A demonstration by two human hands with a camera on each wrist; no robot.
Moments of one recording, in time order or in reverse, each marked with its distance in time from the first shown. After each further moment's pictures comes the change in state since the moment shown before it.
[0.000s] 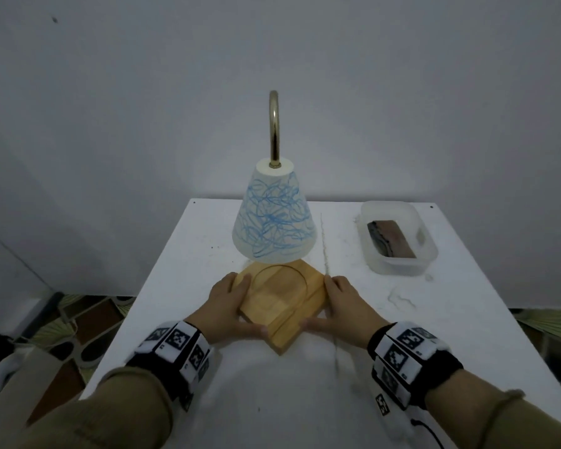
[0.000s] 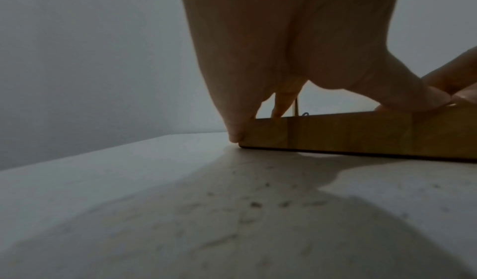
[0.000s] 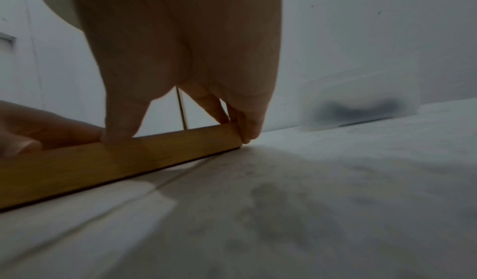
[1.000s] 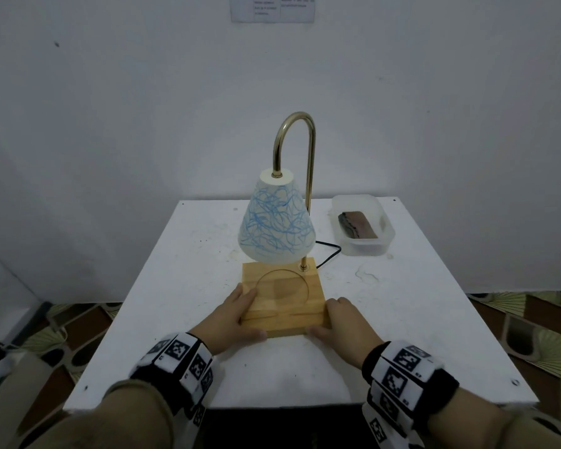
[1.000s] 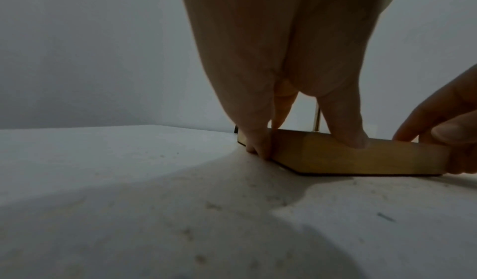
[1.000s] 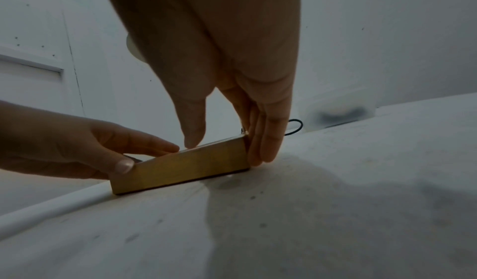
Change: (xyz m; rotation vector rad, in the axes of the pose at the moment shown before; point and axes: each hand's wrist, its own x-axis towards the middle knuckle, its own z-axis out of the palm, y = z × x) left_hand -0.054 0.035 0.040 -0.147 -0.023 0.061; right_hand -0.097 -0.013 0.006 -0.018 0.049 0.177
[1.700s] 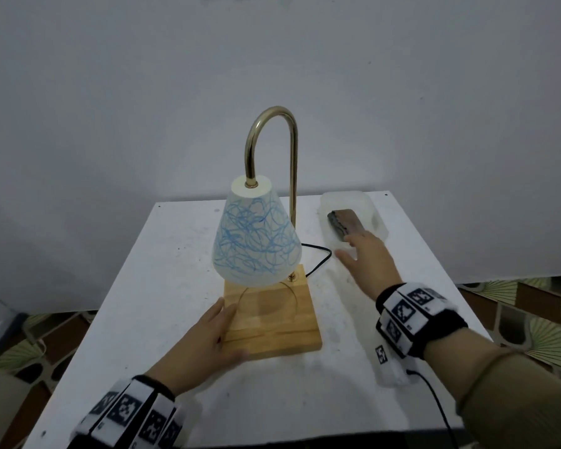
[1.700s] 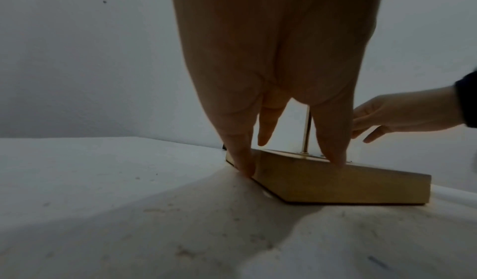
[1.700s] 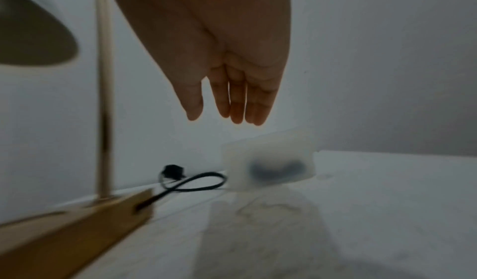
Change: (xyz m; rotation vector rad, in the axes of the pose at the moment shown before) left_hand -0.002 0.000 -0.003 -0.072 0.085 0.132; right_hand 0.084 0.046 -0.070 0.051 0.437 -0.033
